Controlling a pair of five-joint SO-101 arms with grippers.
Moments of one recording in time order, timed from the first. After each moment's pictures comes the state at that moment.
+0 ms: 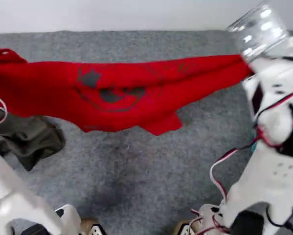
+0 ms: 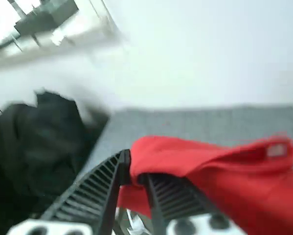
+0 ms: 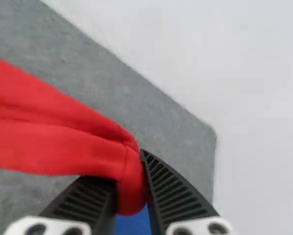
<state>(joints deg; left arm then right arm) -33.5 -26.1 -28.0 84.3 -14.6 7.7 -20.3 -37.7 95.2 46.8</state>
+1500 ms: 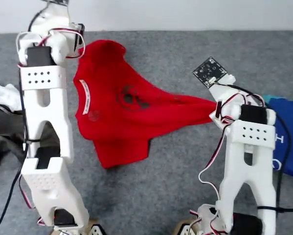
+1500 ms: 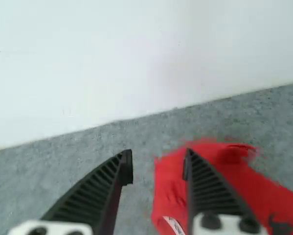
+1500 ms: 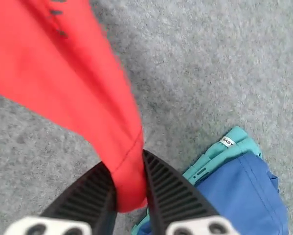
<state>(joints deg) -7.2 24.9 -45.9 65.5 -7.0 6.9 -22.4 24.5 62.9 47.4</state>
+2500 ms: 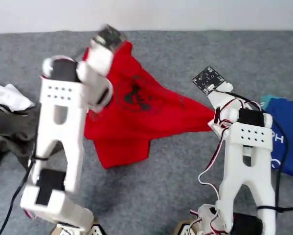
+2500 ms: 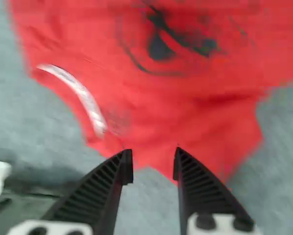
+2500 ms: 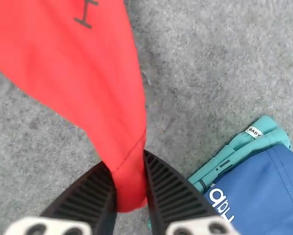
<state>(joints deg) 6.9 2.9 -14.1 99.3 -15.7 7.2 -22.4 29.9 62.4 47.3</state>
